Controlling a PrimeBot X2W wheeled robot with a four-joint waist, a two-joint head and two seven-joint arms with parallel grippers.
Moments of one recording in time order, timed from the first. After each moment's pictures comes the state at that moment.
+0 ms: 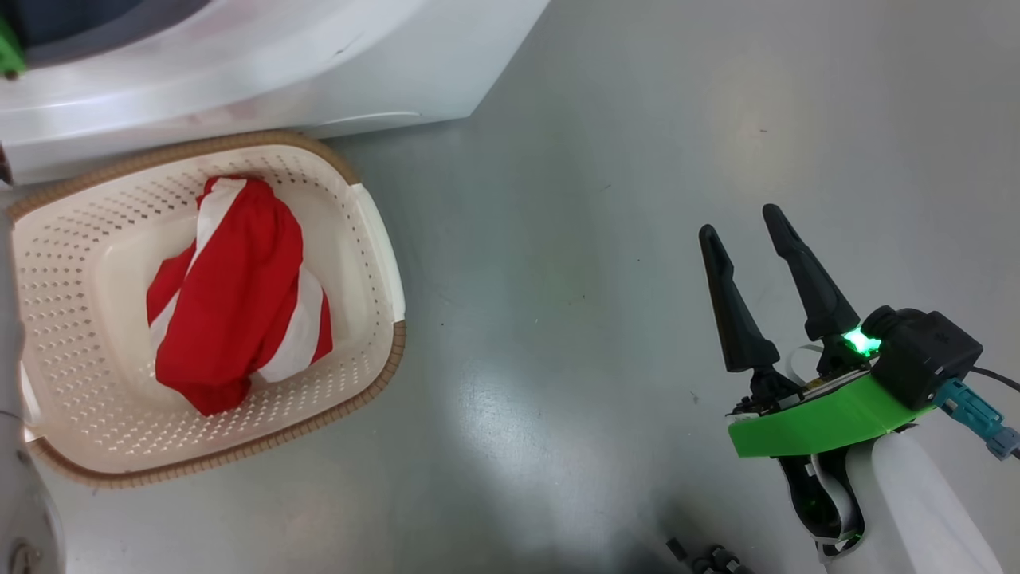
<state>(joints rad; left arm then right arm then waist) -1.32 0.23 0.11 1.09 -0.01 0.14 -0.26 -0.27 -0.05 0.14 0.09 0.37 0.13 -0.26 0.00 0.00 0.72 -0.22</state>
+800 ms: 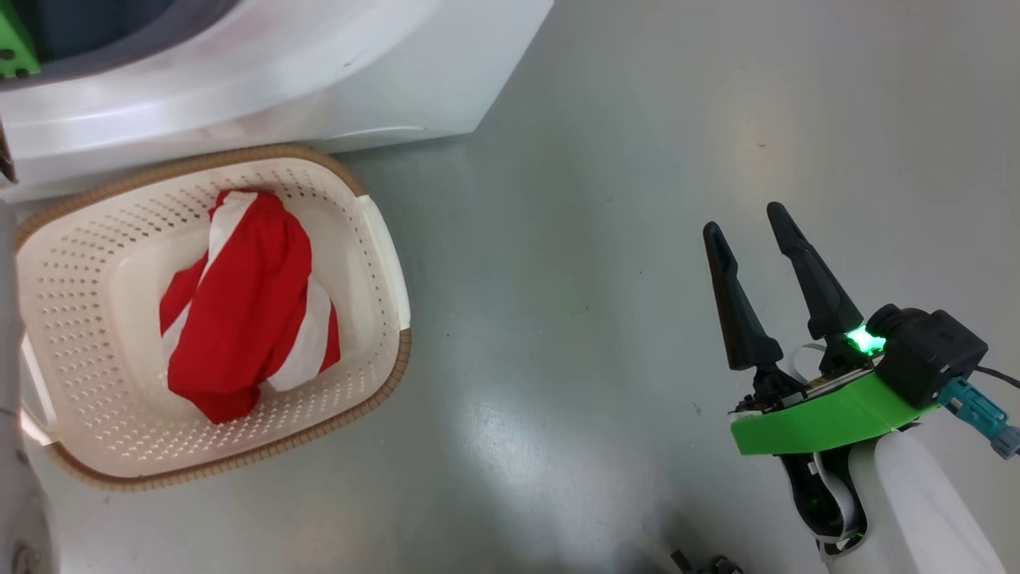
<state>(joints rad) -1.34 0.24 0.04 1.12 -0.01 0.11 -0.26 -0.28 -0.05 0.14 0.09 0.38 0.13 -0.26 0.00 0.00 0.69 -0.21</state>
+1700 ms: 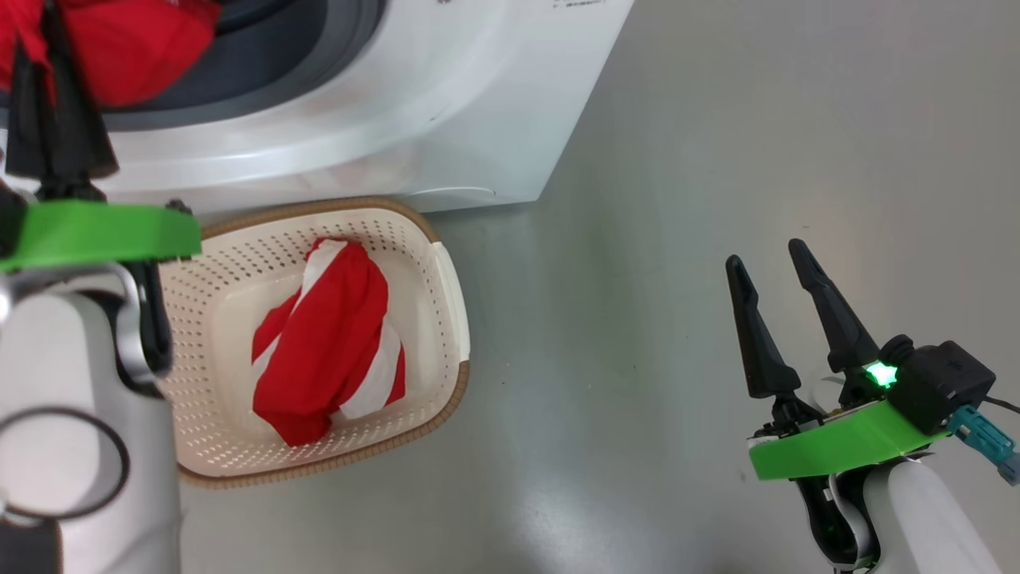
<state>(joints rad) -0.76 0.06 0.15 0.34 -0.08 0.00 -0.26 -0.21 -0.06 0.09 0.10 0.36 0.13 -0.26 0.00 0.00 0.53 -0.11</state>
